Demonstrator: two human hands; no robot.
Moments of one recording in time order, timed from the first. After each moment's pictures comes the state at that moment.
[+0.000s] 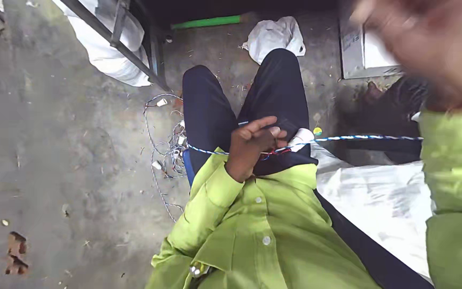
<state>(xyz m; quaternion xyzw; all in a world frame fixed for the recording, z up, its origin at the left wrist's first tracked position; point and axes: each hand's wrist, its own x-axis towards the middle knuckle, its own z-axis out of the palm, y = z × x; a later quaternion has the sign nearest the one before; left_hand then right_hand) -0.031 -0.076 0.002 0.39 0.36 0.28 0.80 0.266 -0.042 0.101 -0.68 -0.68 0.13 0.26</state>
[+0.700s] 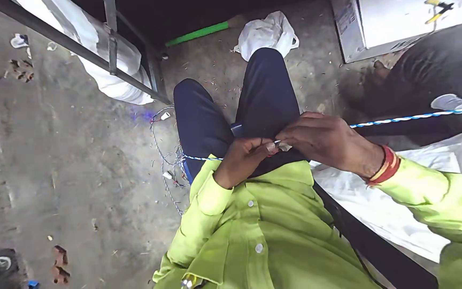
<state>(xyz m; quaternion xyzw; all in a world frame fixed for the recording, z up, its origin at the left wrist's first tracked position) -0.028 -0.070 -0.001 0.62 0.33 0.14 0.70 0.204 -0.140 0.017 -0.50 -0.80 0.16 0.29</state>
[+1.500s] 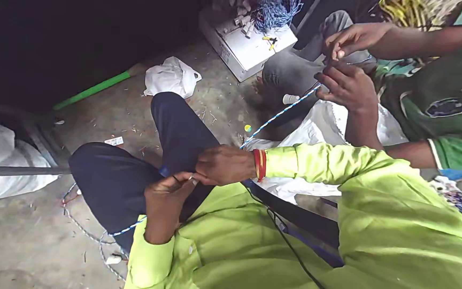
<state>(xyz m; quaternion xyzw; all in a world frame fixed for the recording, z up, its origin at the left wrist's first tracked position) -0.012 -0.073 -0.021 0.61 0.34 0.23 0.68 0.190 -0.144 -0.004 -0.53 -0.82 0.10 0.21</state>
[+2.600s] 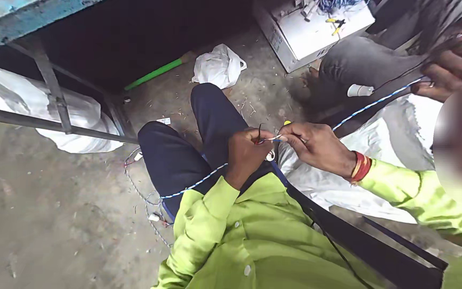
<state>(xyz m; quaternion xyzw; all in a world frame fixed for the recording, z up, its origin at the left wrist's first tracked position) 0.083 -0.072 -0.002 0.71 0.32 0.19 0.60 0.248 -0.195 0.023 -0.72 -0.62 0.15 0.27</state>
